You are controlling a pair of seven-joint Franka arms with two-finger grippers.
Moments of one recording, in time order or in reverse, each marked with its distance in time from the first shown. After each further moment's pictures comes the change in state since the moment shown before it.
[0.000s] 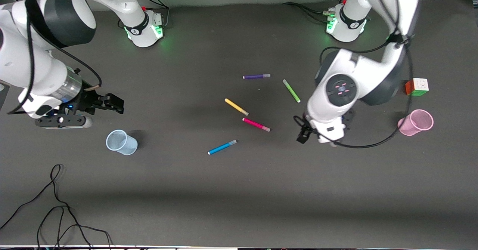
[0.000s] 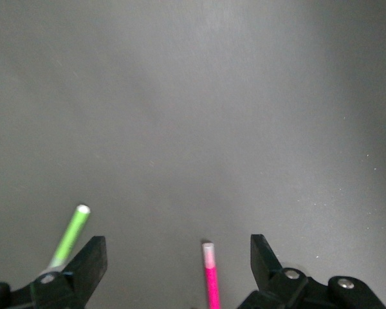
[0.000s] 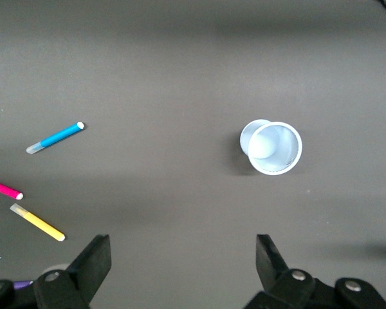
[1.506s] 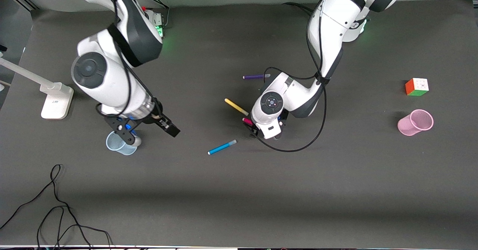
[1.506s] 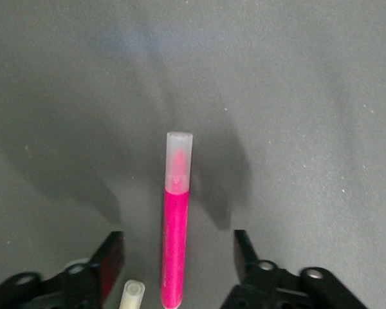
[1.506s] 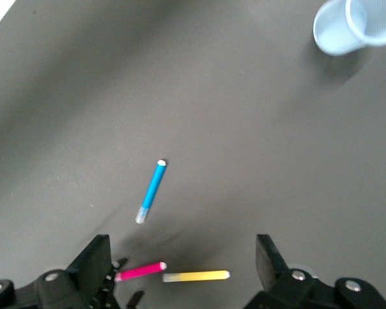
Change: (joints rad) left arm -0.167 0.329 -0.059 0.034 -0.095 0.325 -0.284; right arm 0.217 0.237 0.002 0.134 0.062 0.153 0.987
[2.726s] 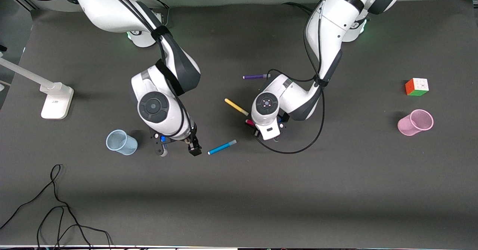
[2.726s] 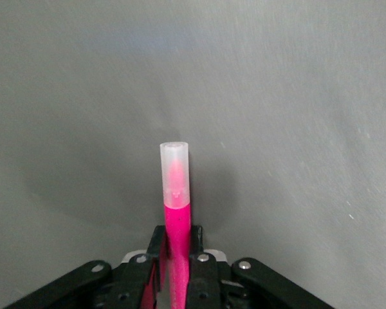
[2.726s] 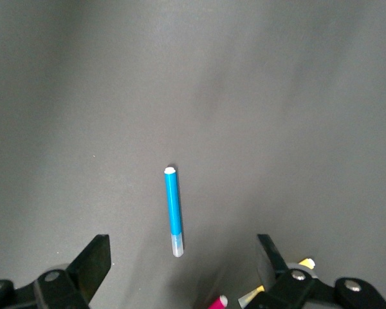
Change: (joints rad) left arm -0.001 0.003 0.000 0.038 0.171 -0.133 0.004; right arm 0.078 0.262 0.000 0.160 -0.037 0.033 0.503
